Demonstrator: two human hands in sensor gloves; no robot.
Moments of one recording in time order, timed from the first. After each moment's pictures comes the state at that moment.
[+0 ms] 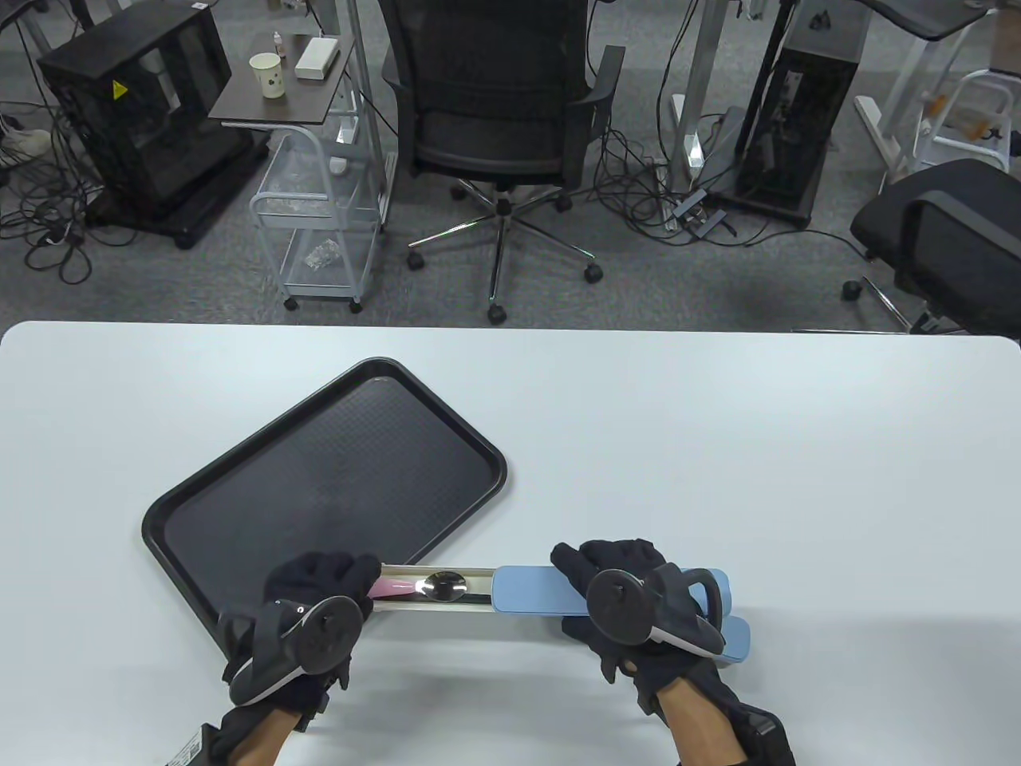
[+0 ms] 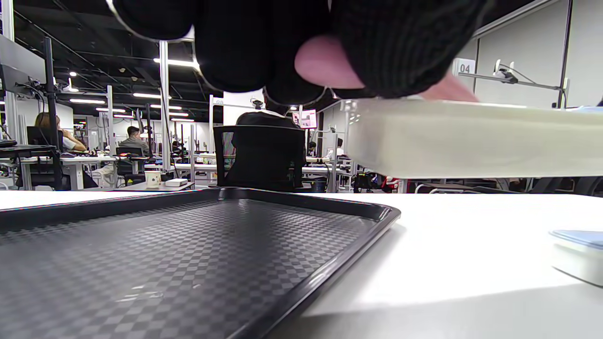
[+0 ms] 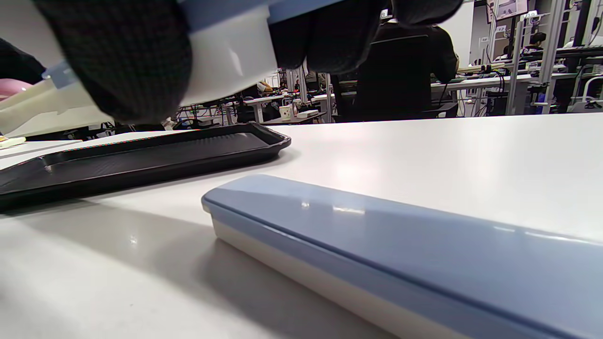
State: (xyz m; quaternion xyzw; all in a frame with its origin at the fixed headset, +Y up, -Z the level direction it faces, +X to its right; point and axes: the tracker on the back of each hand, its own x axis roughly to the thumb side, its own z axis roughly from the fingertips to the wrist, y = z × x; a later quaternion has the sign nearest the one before) left_hand -0.228 -0.702 -0.246 0.08 -0.12 0.02 0.99; right_hand 0.101 -0.705 -0.268 0.21 0.02 0.97 0.09
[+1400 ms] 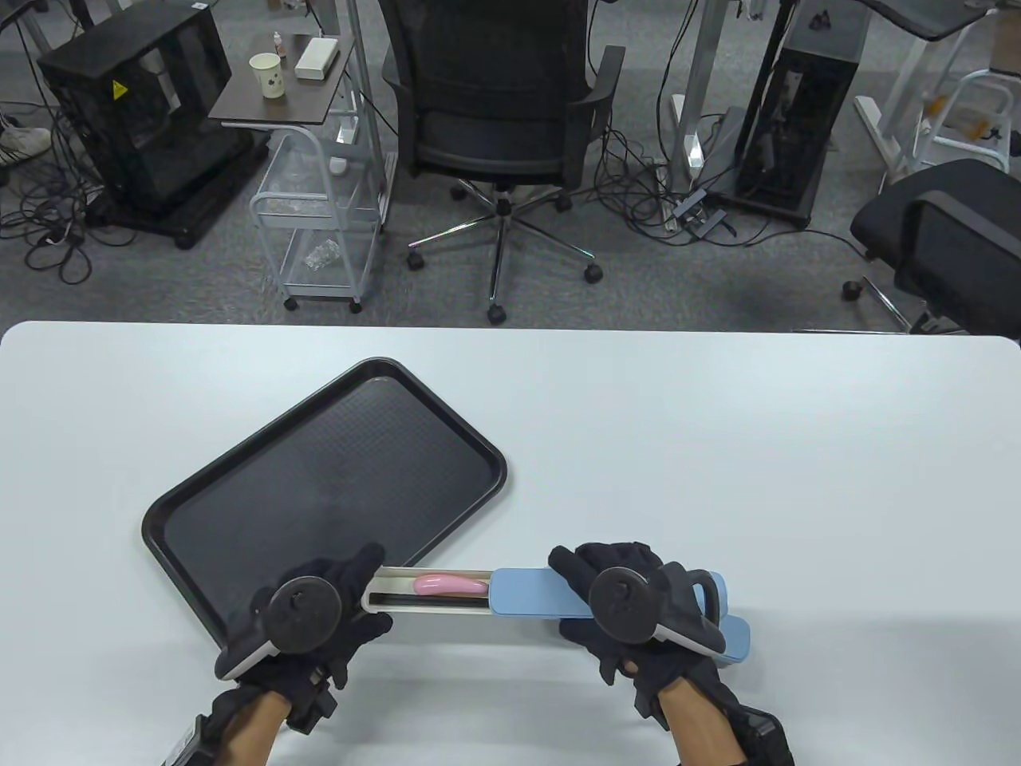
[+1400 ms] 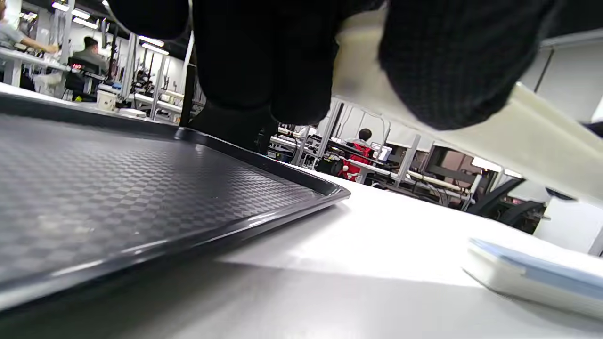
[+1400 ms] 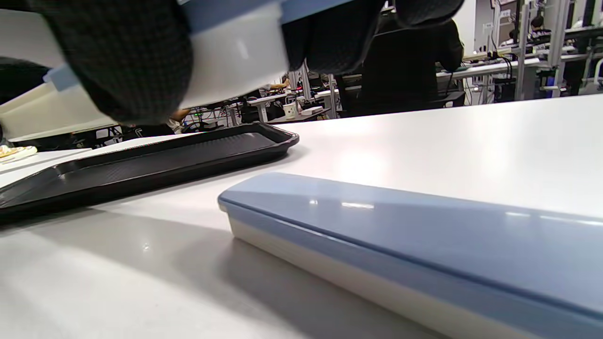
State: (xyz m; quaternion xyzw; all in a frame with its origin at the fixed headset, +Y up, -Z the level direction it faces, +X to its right) left_hand -0.237 -0.720 -0.261 0.02 -0.17 0.13 0.98; right_hand 0.097 -0.703 -0.265 0.21 0.02 0.97 0.11
